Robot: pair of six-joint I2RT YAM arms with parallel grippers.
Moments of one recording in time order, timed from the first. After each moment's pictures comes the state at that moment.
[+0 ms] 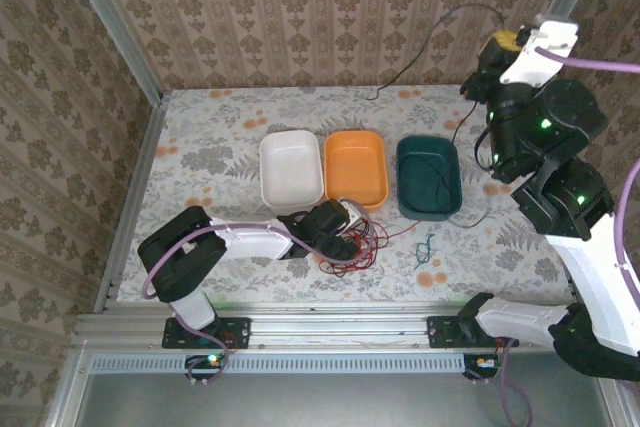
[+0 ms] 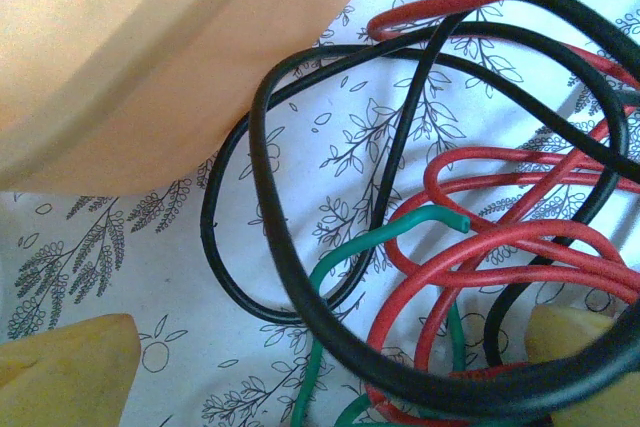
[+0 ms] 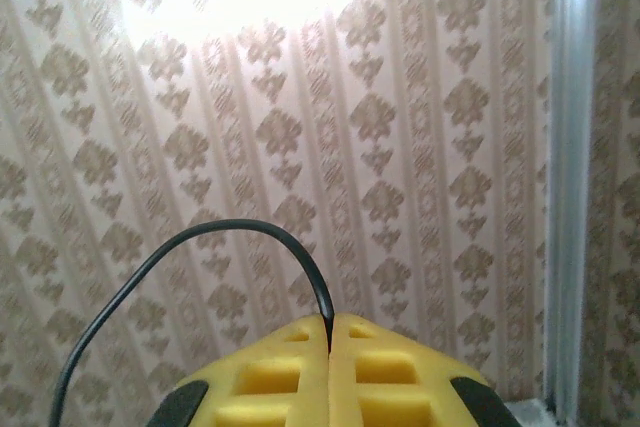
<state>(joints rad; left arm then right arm) -1.05 1.68 0.82 -0.07 -0.15 -0.06 0.59 1.14 1.81 -0.42 0.76 -0.02</state>
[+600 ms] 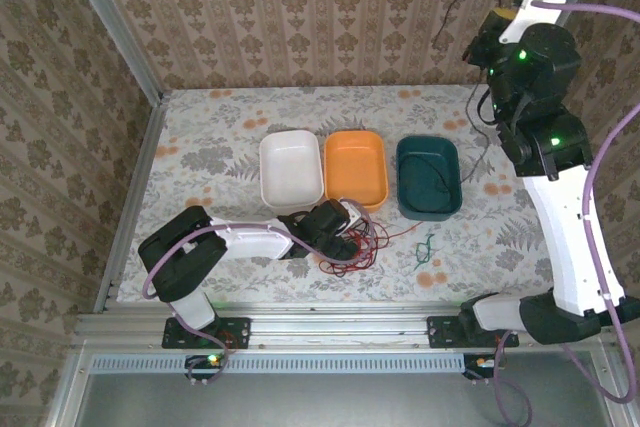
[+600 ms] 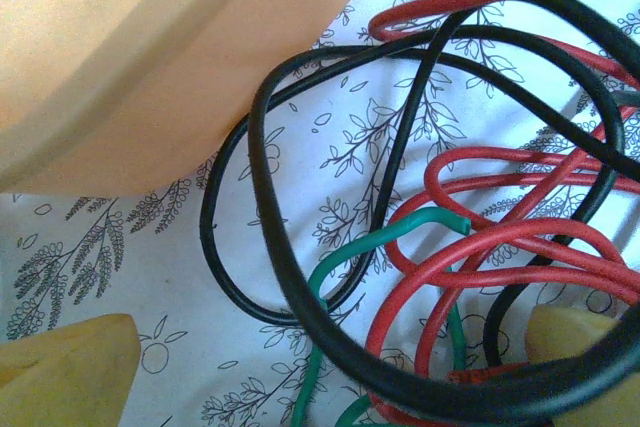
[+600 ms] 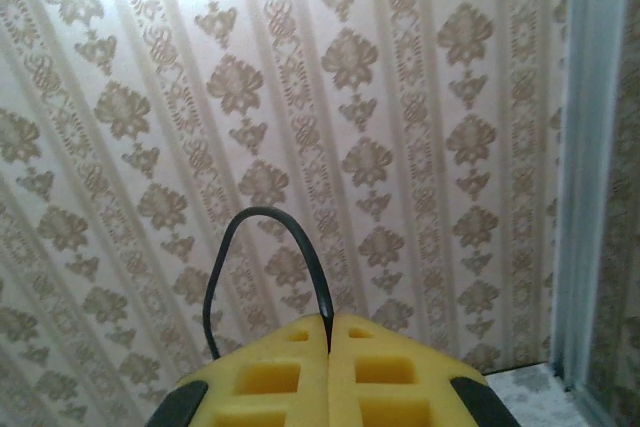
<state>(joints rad) -1.05 1.69 0.82 -0.08 -0.15 -0.06 0.26 1.33 1.89 -0.51 0.41 0.17</state>
